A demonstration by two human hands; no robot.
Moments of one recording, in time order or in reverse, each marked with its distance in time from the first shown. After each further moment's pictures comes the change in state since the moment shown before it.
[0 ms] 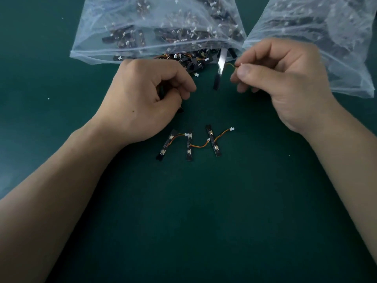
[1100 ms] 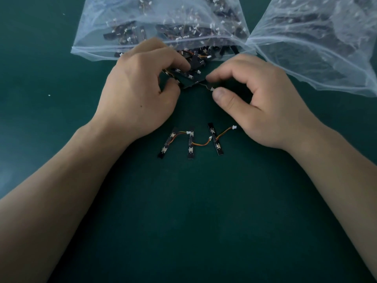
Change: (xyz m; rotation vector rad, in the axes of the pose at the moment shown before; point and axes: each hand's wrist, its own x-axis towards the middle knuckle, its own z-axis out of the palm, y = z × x) left_hand 0.006 -0.006 0.001 0.192 0.109 -0.024; right_hand -0.012 -0.002 0.021 -0.632 -0.153 -0.171
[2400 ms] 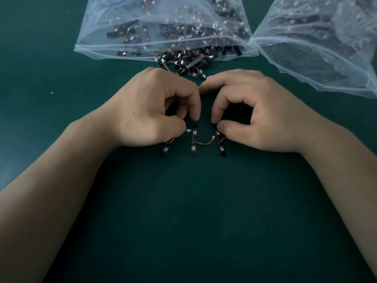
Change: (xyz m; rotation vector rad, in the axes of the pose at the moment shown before) left_hand -0.002 0.013 -0.019 -0.262 -0.533 0.067; right_hand -0.004 -0.010 -0.013 0.047 -0.337 -0.039
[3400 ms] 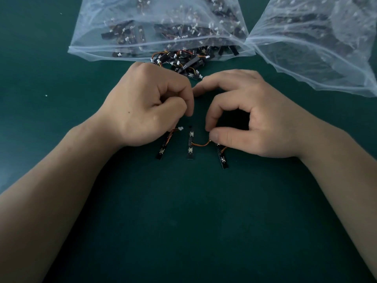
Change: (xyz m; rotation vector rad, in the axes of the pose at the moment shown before) left_hand 0.002 0.000 0.006 0.033 0.215 0.028; right_hand -0.001 -0.007 0.001 -0.009 -0.045 -0.006
